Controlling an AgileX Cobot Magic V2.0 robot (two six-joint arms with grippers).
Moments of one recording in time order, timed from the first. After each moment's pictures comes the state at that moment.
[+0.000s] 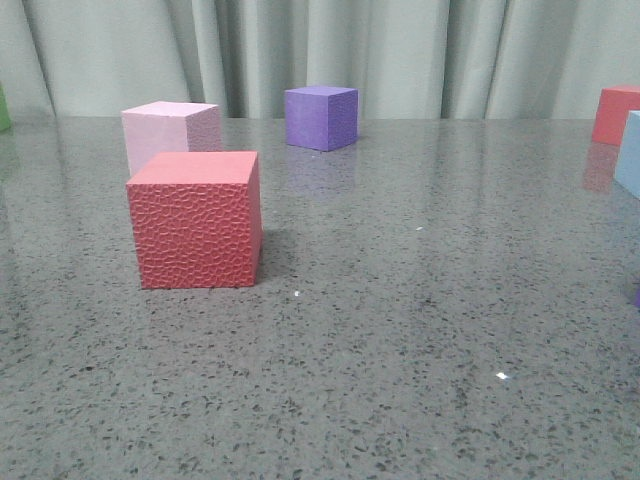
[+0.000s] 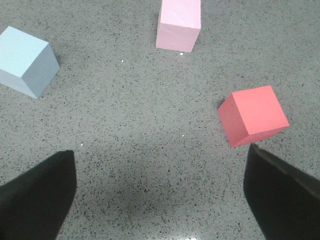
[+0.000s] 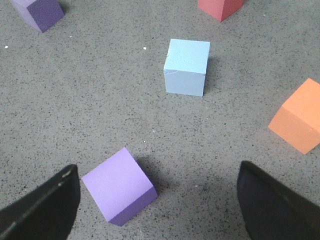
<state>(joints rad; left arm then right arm) -0.07 0.82 -1.21 -0.17 1.27 0.06 0.04 0.66 -1.07 0.04 1.14 0.13</state>
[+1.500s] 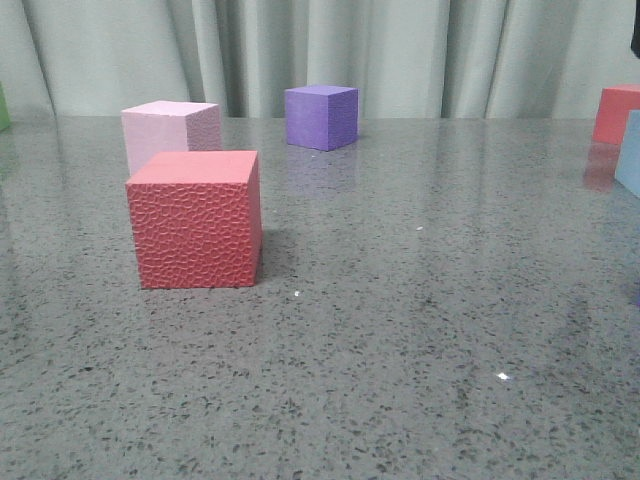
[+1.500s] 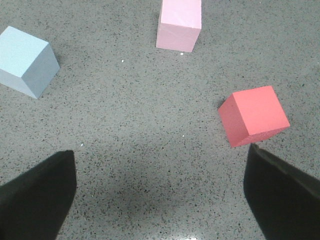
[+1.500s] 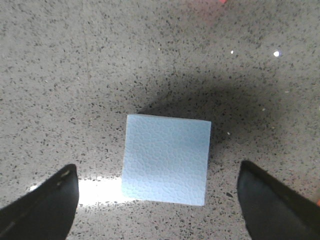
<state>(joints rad) -0.07 0.82 -1.21 -0.17 1.27 0.06 -0.01 1.66 -1.62 -0.03 1.16 0.16</state>
